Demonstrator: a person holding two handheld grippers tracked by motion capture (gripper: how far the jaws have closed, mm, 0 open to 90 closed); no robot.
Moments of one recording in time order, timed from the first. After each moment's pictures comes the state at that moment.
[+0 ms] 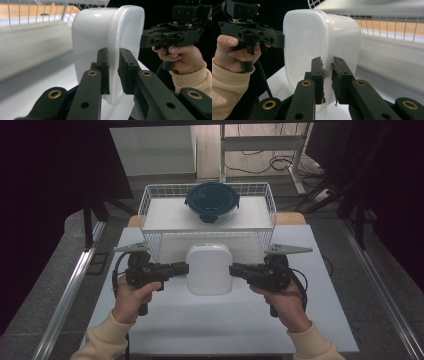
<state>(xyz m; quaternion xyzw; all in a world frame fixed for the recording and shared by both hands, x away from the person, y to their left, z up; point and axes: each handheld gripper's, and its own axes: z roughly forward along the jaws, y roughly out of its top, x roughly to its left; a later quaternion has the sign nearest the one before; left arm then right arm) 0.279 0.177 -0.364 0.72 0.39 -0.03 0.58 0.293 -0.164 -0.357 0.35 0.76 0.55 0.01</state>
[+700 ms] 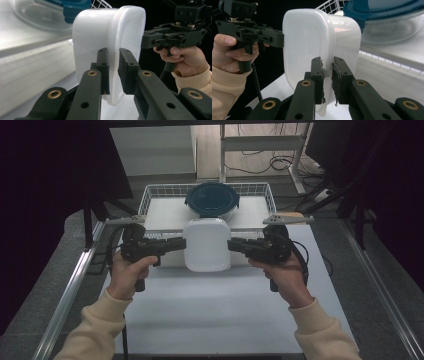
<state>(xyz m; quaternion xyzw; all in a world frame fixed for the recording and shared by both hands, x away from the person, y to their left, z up) 0.308 0.184 -0.318 0.71 0.39 -0.01 0.59 0.324 -0.153 -0.306 0.33 0.76 0.55 0.04</state>
